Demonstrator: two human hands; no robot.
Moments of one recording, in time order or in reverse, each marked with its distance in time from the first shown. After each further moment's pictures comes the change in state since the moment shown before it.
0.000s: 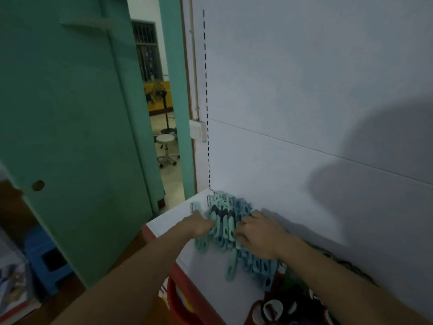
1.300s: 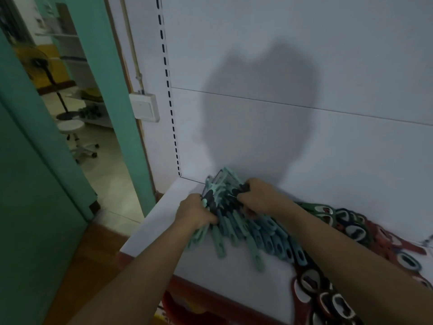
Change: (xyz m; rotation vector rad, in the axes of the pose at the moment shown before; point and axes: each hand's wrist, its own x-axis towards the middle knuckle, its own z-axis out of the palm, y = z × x) left_hand 0.085 -0.001 -0.006 -0.041 -0.130 0.400; right_hand 0.071 -0.013 -0.003 0.828 0.177 0.940
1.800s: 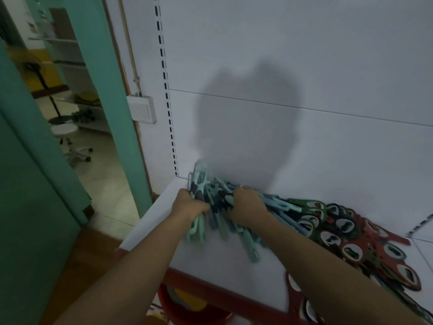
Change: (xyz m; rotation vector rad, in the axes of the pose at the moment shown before) left_hand -0.005 0.001 -0.004 -0.404 0.073 -0.109; right_hand -0.011 -0.001 0.039 -0.486 0.173 -0.075
